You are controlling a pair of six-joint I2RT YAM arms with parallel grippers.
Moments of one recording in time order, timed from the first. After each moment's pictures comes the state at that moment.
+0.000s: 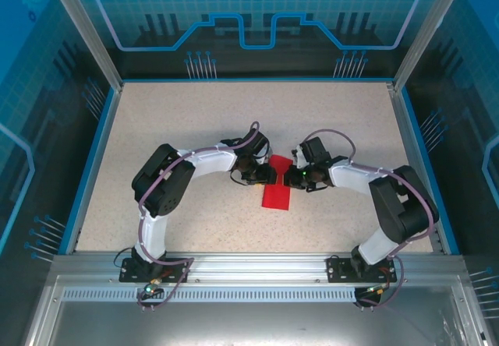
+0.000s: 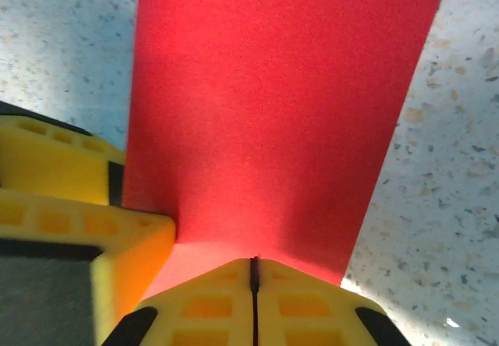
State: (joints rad) left arm -0.66 2.01 1.28 -0.45 0.37 -0.58; right arm 0.43 1.61 0.78 -0.26 -0.36 0.53
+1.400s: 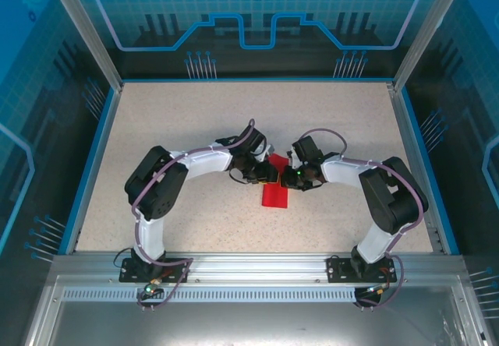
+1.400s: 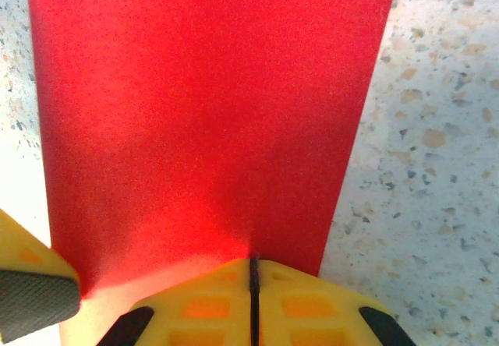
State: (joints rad) left arm -0.64 1.95 1.25 -0.40 0.51 -0.61; right arm 0.46 1.70 0.84 -0.30 -0.31 0.52
